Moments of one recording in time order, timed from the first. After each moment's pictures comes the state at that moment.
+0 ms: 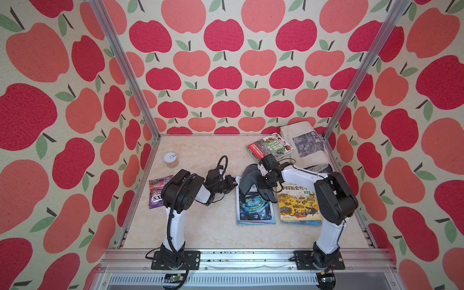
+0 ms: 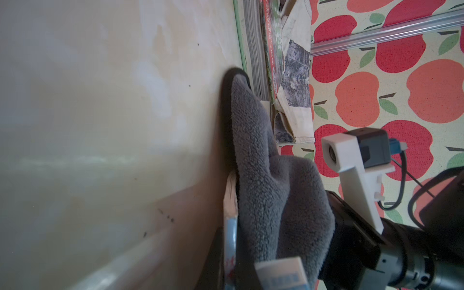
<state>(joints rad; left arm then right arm) -0.46 2.06 0.72 0.93 0.59 -1.12 0.60 1.90 1.25 -0.54 -0.18 0.36</state>
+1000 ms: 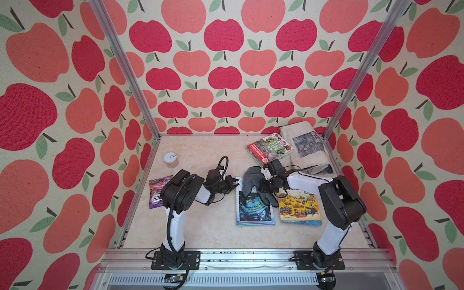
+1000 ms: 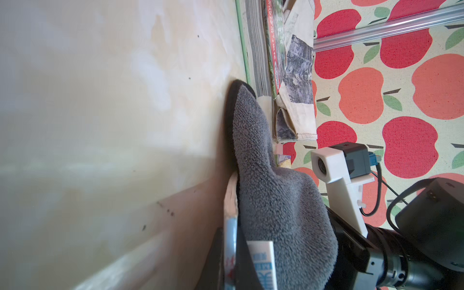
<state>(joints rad) -0.46 2.05 0.72 0.92 0.60 -1.11 0.58 1.79 1.02 -0.37 -0.29 0.44</state>
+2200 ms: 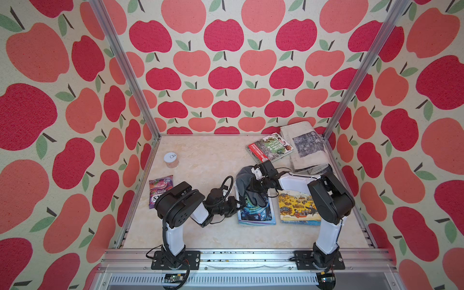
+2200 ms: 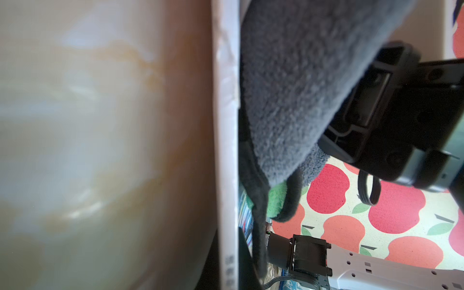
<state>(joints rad) -0.67 1.88 0.38 1.04 0.58 -1.28 0.66 1.90 1.08 -0.19 -0.42 0.63</state>
